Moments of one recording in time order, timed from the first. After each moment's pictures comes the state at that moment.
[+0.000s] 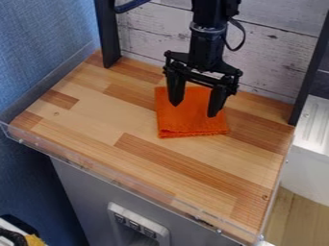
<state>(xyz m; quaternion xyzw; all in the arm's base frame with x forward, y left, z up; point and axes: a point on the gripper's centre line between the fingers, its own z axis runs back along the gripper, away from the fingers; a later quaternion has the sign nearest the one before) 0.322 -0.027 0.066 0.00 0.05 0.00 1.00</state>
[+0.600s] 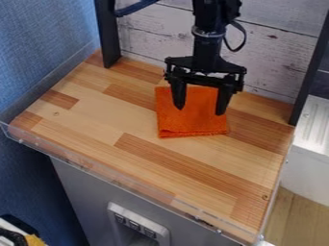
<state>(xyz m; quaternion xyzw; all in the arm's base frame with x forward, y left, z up) 0.332 -0.030 0.061 0.00 0.01 0.13 0.99</state>
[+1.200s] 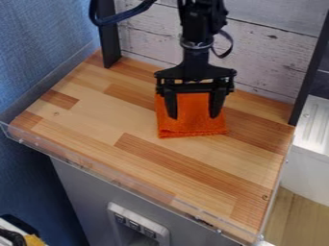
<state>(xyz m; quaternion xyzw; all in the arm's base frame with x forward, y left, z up) 0.325 -0.020 0.052 -0.01 -0.01 0.25 0.97</state>
